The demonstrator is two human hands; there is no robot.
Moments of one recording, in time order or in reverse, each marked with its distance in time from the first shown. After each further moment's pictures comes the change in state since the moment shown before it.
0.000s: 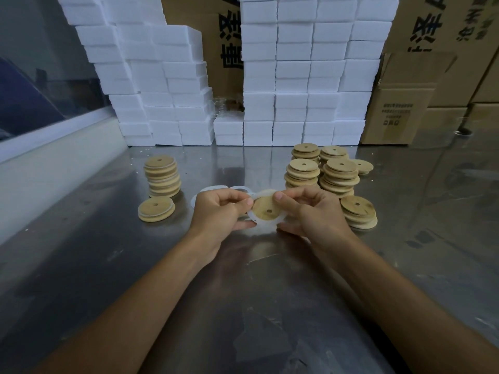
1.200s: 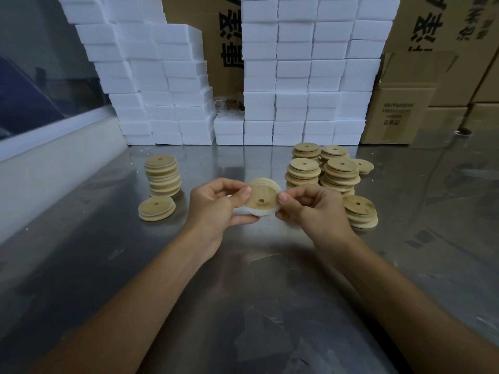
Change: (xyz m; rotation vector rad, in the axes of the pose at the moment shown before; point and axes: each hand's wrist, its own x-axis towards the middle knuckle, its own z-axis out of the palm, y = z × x) left_hand 0.001 0.007 -0.004 -0.206 -0.016 0.033; right_hand -0.001 0.002 -0.001 -0.021 -0.014 -0.205
